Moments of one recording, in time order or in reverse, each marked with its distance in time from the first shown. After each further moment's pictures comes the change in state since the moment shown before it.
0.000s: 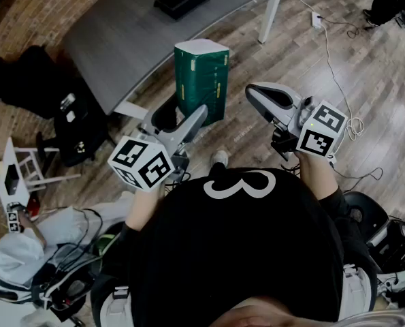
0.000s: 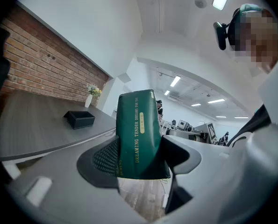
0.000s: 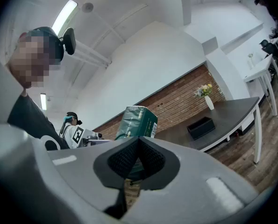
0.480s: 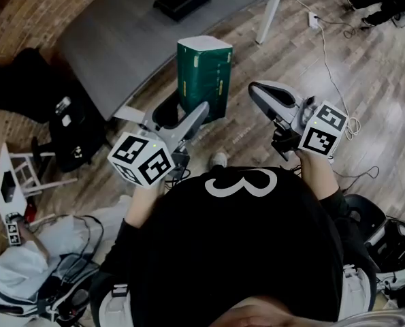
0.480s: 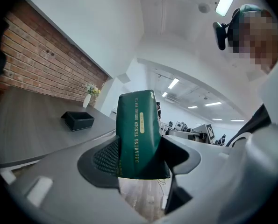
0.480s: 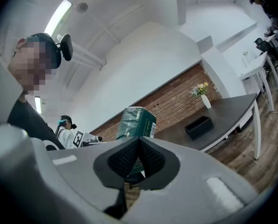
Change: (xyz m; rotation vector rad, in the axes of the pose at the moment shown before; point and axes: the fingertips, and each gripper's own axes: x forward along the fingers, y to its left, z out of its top) left arm 0.012 0.034 0.014 -0.011 -0.011 -0.043; right arm 0.028 -0.021 0.008 0.041 -0.017 -0.035
